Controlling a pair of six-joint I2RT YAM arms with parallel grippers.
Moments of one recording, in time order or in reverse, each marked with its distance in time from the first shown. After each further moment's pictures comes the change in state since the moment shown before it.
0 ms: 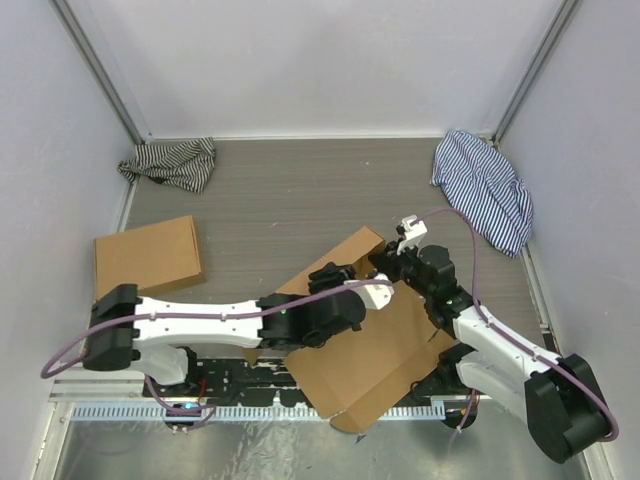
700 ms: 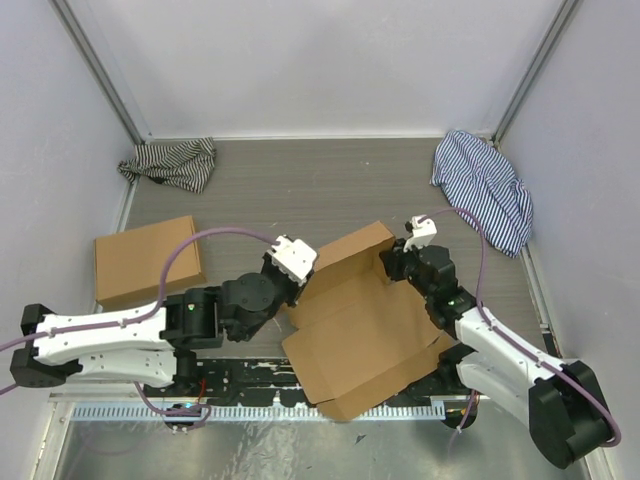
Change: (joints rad) left arm 0.006 -0.512 -0.095 -0.024 0.134 -0.338; right arm 0.010 -0.036 0.014 -0.095 0.189 0.053
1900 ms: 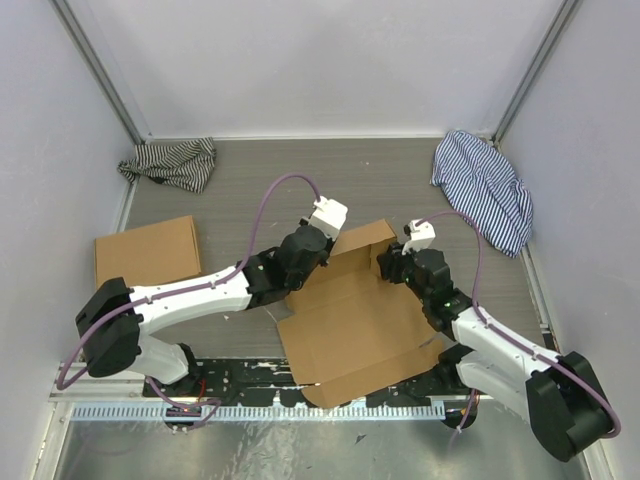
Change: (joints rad) left arm 0.365 0.446 -0.009 0.327 0.186 -0.051; right arm 0.030 0.030 -0.030 0.036 0.104 0.011
